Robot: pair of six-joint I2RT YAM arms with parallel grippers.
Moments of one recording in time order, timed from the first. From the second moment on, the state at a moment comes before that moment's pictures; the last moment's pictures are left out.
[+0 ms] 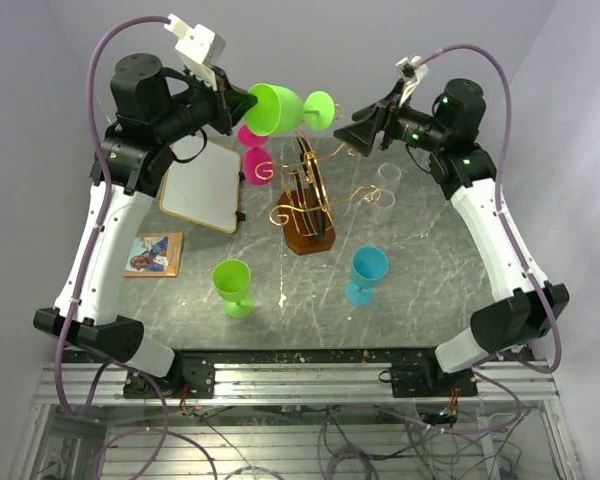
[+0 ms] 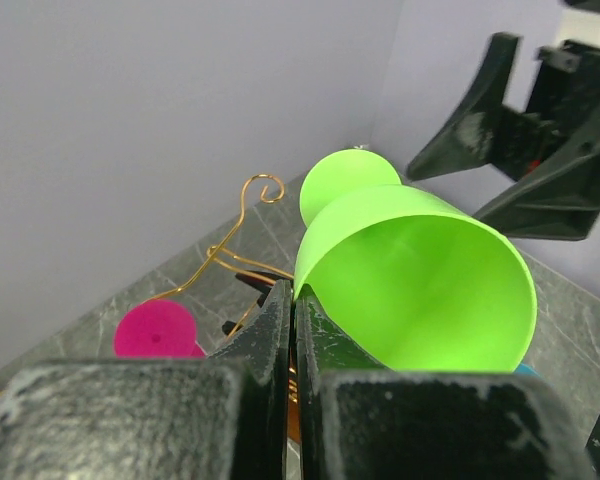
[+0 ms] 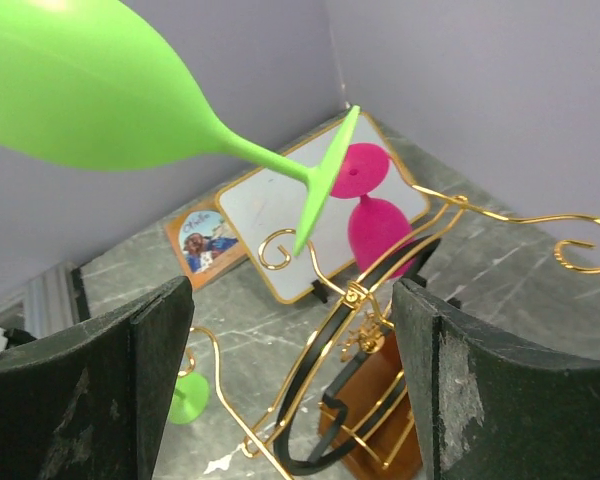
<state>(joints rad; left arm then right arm) -0.32 1.48 1.97 -0.49 0.47 -0.05 0.24 1.51 1.69 -0.19 -0.79 0.19</state>
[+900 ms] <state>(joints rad) -0.37 1.50 1.97 -0.48 0.47 0.00 0.27 1.65 1.71 -0.01 -0.89 0.41</state>
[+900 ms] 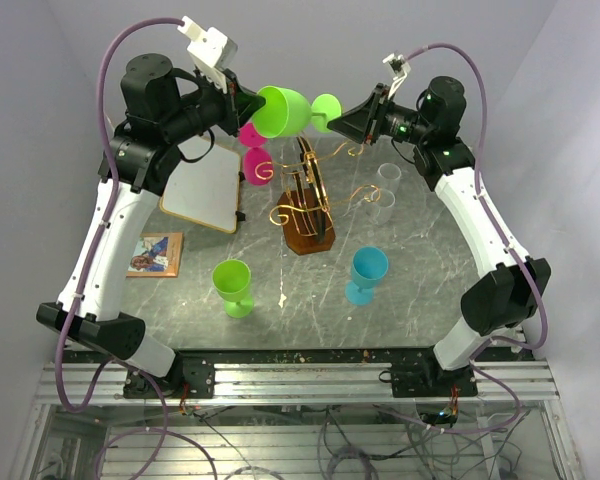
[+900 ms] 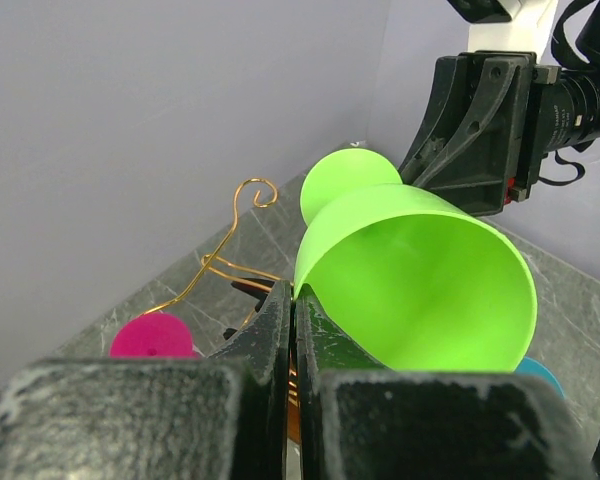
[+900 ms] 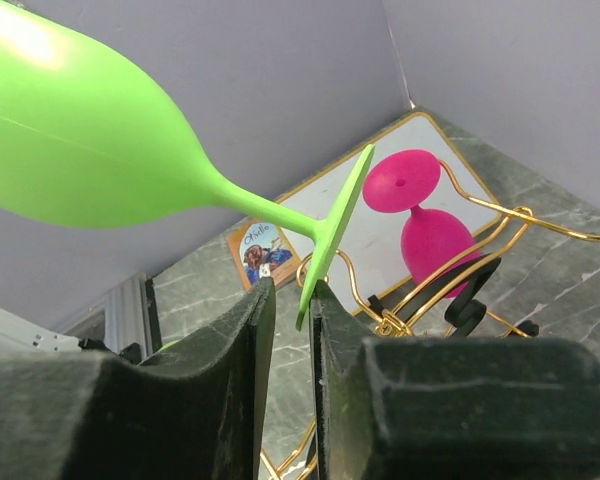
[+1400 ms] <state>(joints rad) -0.37 1.50 1.97 -0.47 0.48 -0.01 0.25 1.67 1.71 -0.01 -0.86 0.44</state>
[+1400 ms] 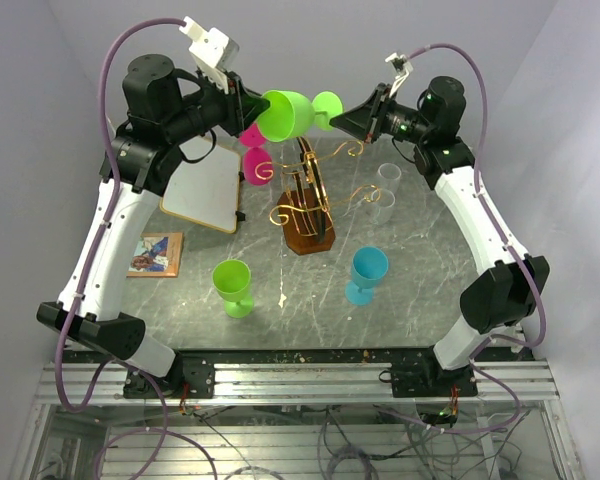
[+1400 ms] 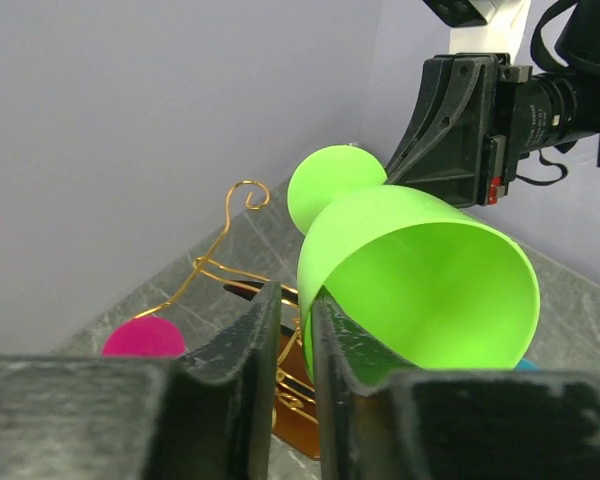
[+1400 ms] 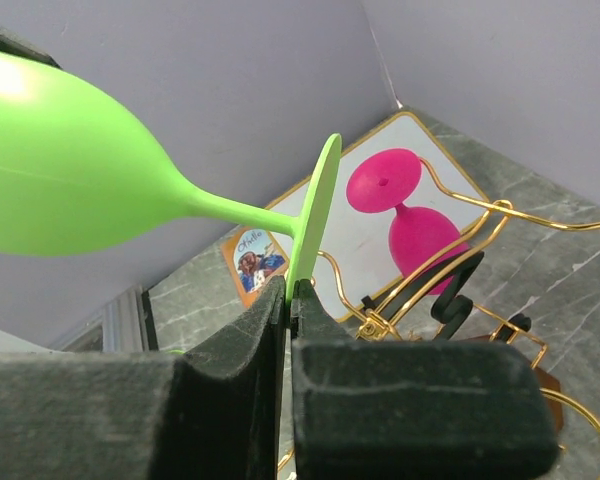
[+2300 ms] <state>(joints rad) -0.37 1.35 1.91 -0.53 0.30 0.08 0.10 1.60 1.78 -0.26 -0.56 0.00</state>
